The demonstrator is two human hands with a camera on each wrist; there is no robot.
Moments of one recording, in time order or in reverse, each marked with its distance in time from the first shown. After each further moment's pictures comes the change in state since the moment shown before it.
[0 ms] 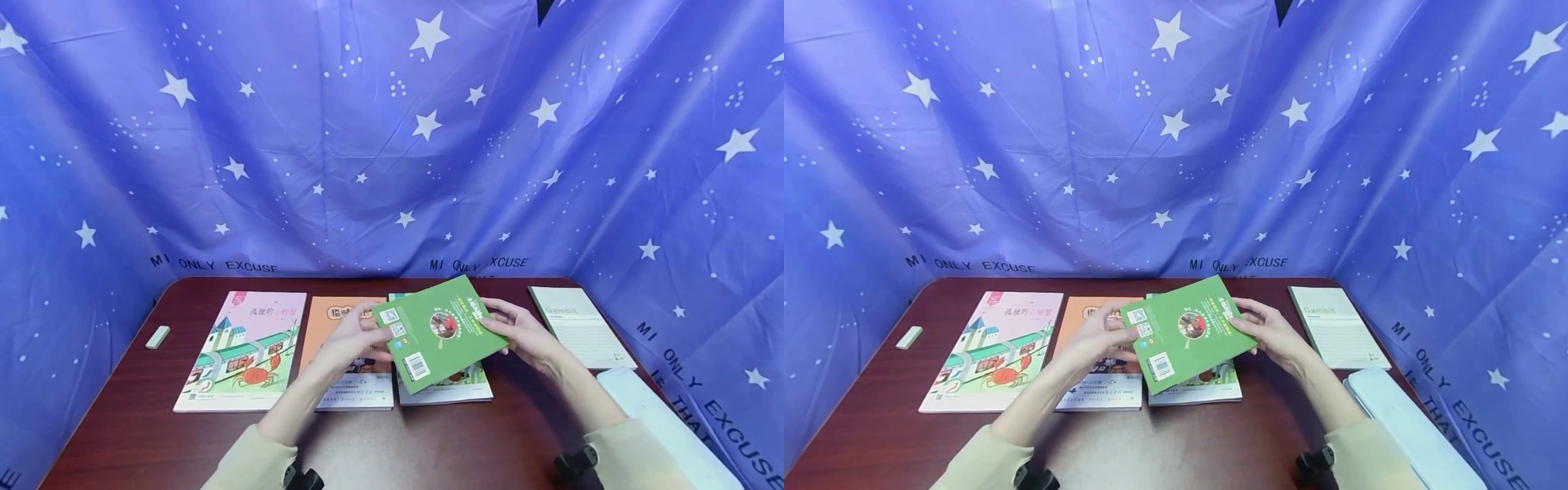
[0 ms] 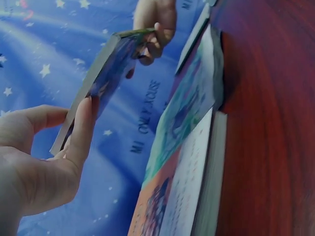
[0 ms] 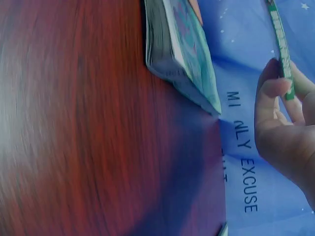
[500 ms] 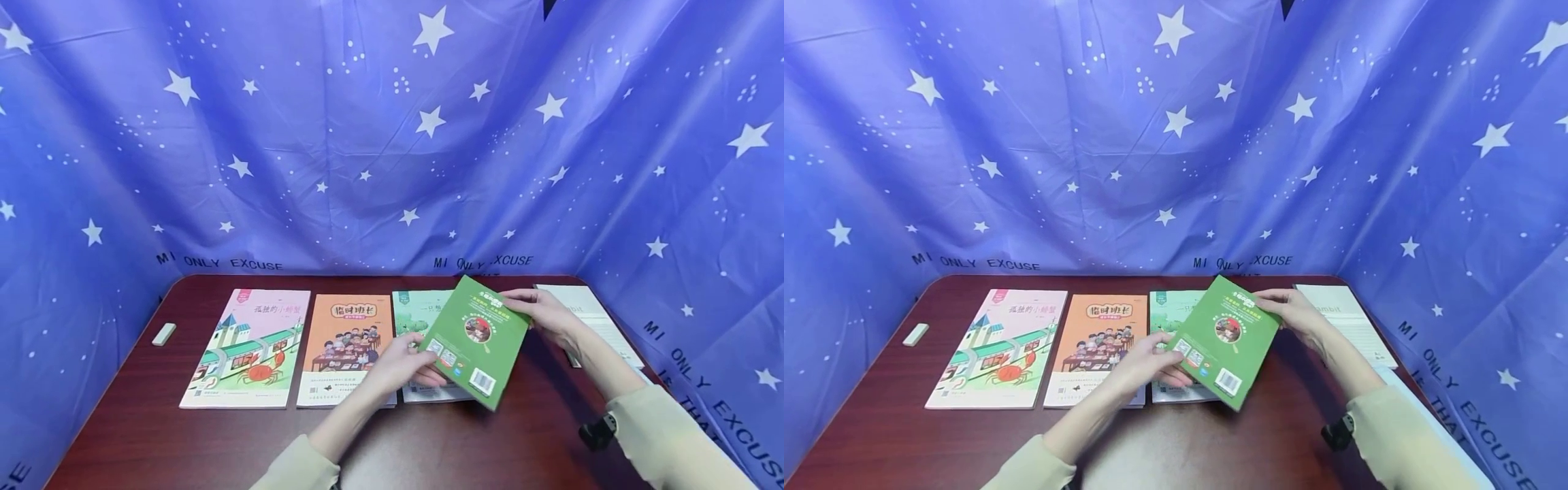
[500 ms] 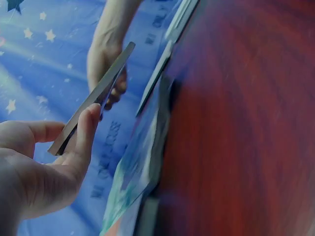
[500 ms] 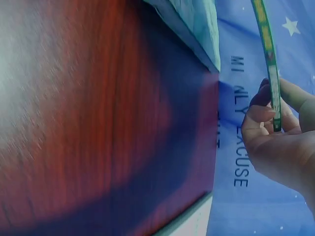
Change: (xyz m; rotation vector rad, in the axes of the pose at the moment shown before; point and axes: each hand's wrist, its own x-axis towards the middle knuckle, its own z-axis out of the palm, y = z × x) left_hand 0.007 -0.032 0.069 -0.043 -0.073 -0.039; right_hand 0.014 -0.020 -0.044 -0.108 0.099 0.135
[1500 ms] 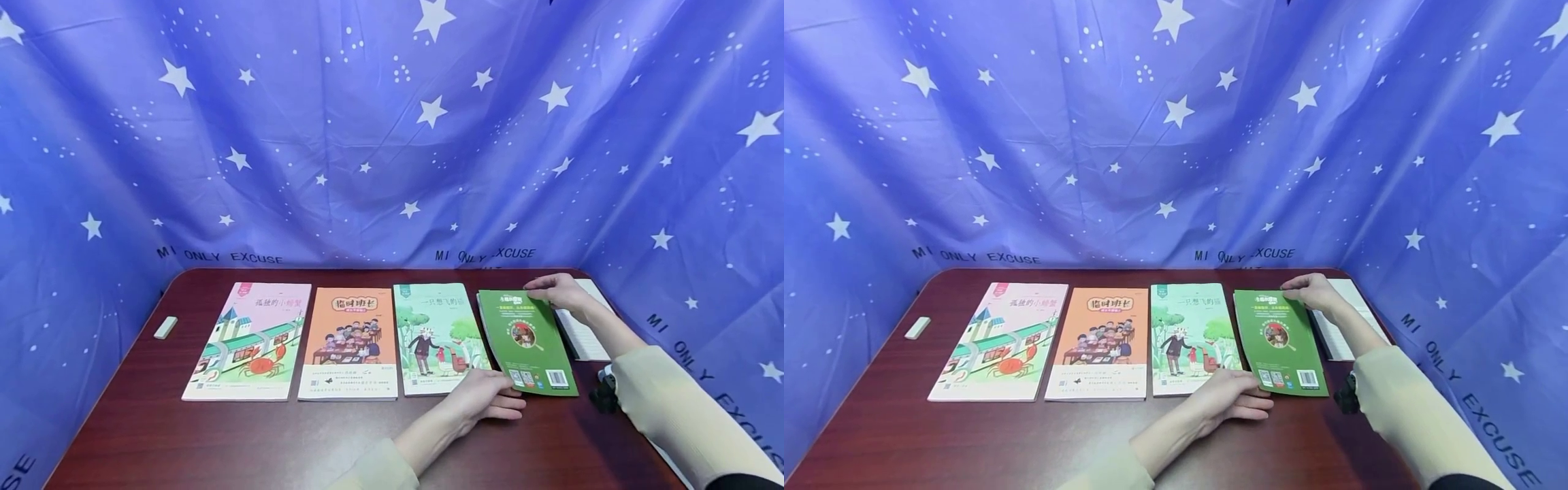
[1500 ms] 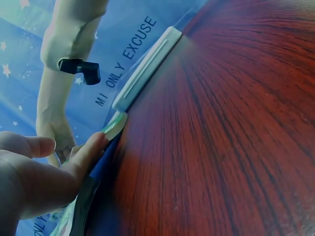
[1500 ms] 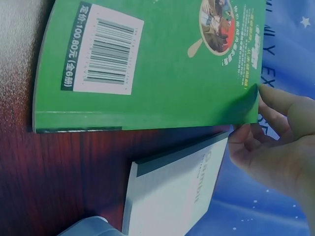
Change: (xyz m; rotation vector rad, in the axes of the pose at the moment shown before) left_hand 0.029 -0.051 0.117 -0.243 -0.021 -0.213; right_hand 0.020 0.004 -0.056 -0.533 0.130 0.099
